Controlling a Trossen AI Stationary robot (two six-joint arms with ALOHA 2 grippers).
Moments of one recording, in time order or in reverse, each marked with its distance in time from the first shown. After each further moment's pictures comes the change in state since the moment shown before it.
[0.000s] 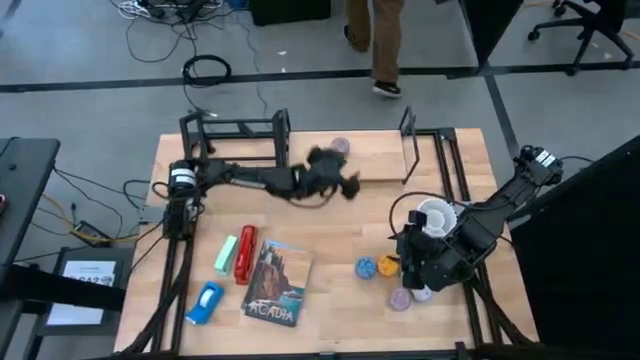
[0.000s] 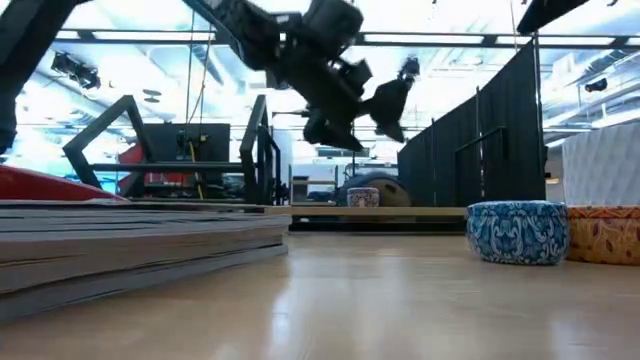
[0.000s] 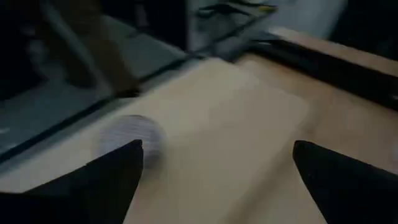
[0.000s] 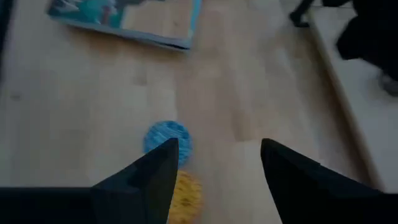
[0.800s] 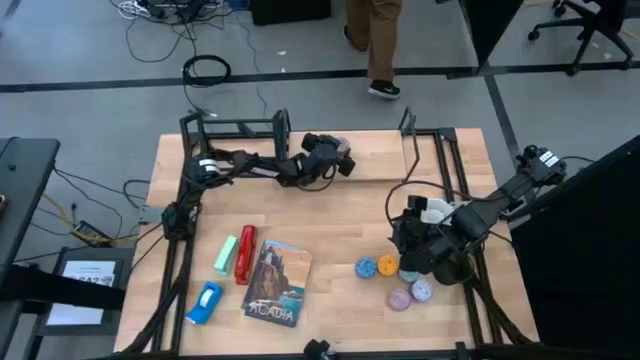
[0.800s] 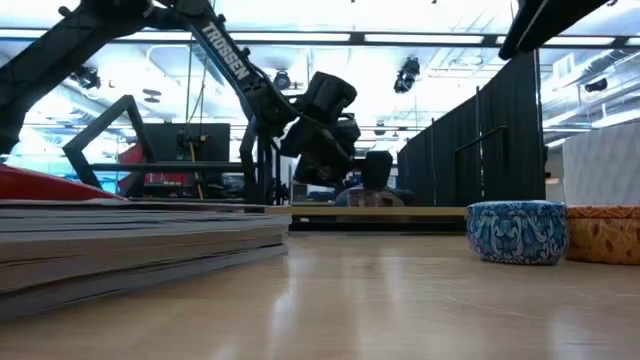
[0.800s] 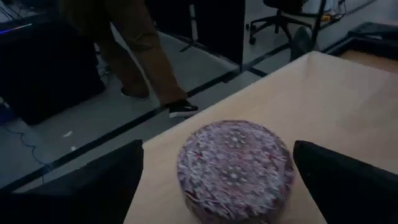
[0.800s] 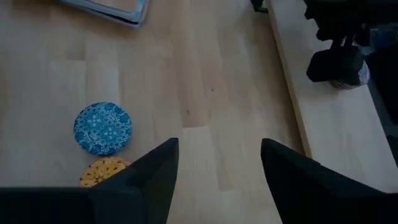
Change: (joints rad) left arm 0.157 0.211 0.000 0.267 -0.033 0.113; right arm -0.116 -0.021 0.000 -0.067 -0.001 -0.122
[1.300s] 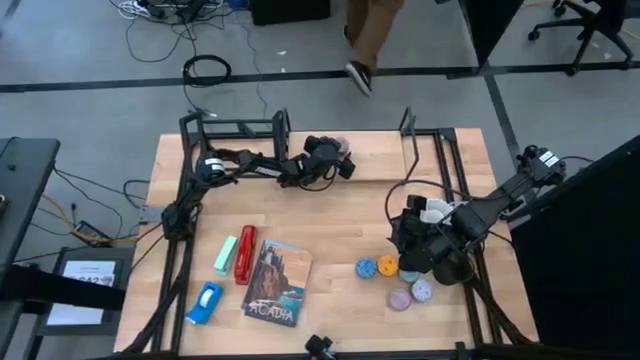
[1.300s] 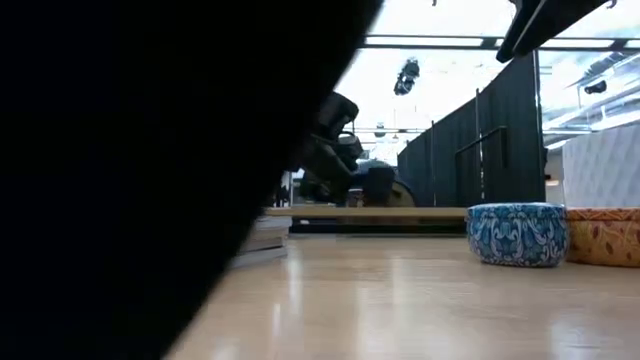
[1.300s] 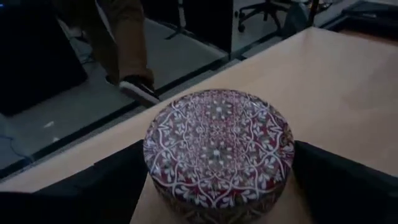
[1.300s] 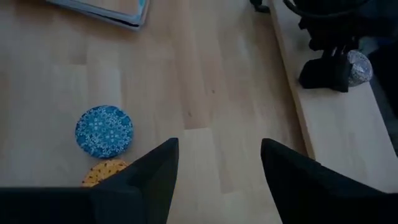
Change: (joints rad) left arm 0.013 0.048 0.018 0.002 0.054 0.003; right arm -0.006 0.000 0.000 0.011 -0.005 0.001
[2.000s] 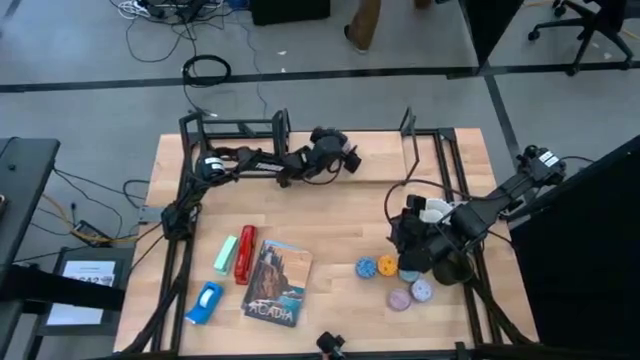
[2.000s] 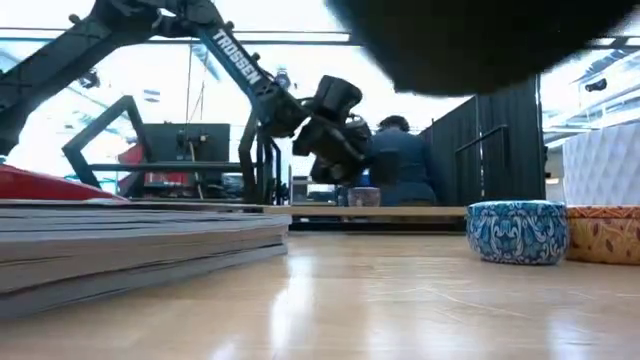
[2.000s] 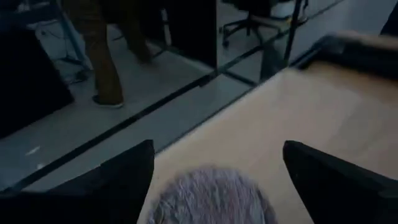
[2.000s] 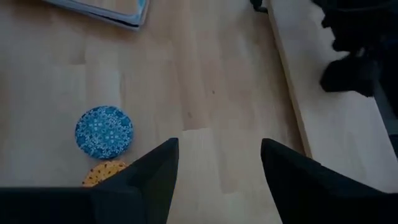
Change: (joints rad) left arm 0.008 0.022 0.157 -0.064 0.067 0.055; right arm -0.013 0.000 0.000 0.001 0.002 -0.002
